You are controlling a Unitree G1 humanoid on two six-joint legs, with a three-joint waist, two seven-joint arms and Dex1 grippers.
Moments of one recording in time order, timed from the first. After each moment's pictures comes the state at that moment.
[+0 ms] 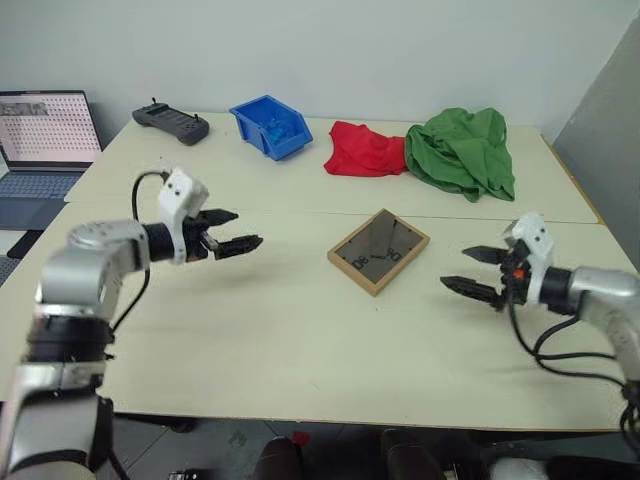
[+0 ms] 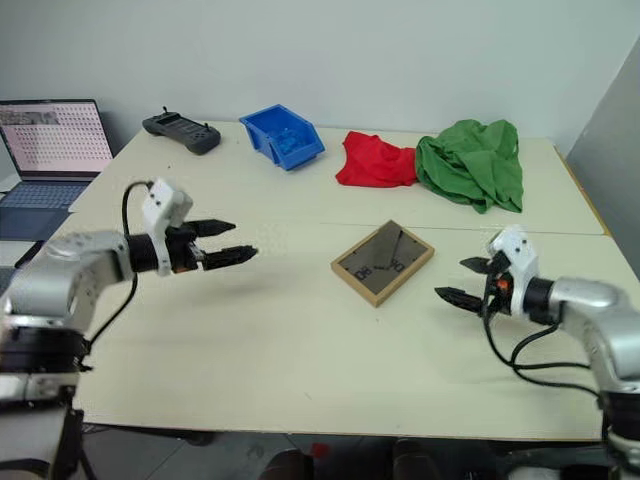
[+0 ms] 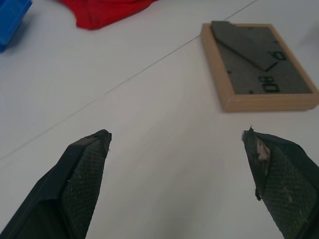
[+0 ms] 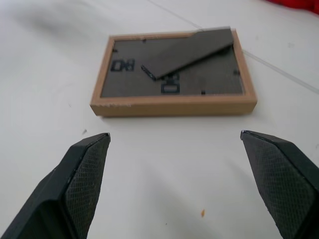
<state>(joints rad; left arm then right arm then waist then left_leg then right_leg) -0.71 0.86 0.02 0.24 -0.38 0.61 -1.10 -0.37 -0.85 -0.14 -0.24 0.52 0.78 0.92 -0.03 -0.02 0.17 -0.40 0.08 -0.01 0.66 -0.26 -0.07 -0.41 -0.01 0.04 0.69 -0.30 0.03</state>
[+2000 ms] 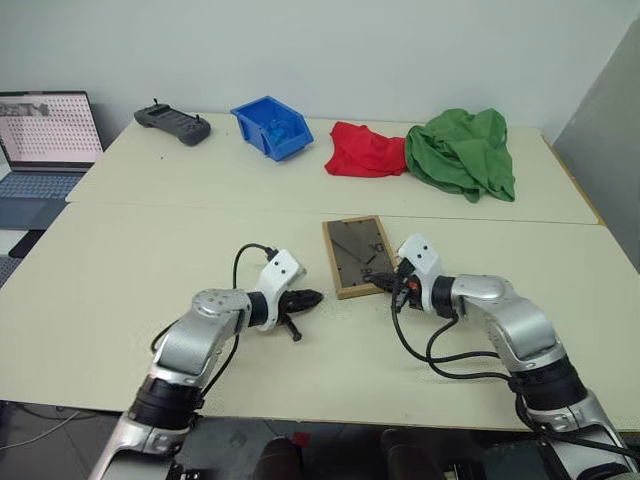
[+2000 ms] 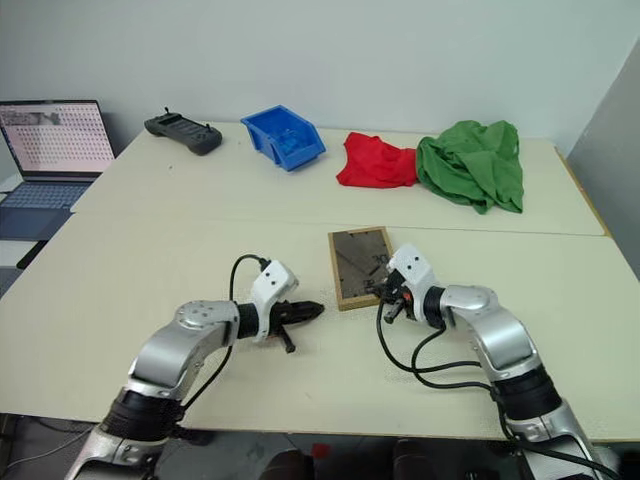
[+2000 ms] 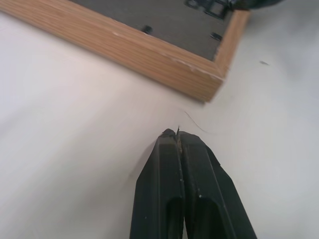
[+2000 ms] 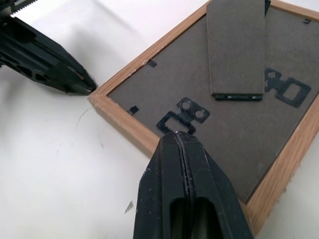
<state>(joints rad) -0.35 0.53 -0.15 -0.19 -0.20 0.76 -0.85 -0.48 -0.44 0.21 -0.16 0.23 0.77 0.70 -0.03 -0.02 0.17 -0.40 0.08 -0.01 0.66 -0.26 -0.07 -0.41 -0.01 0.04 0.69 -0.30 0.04</state>
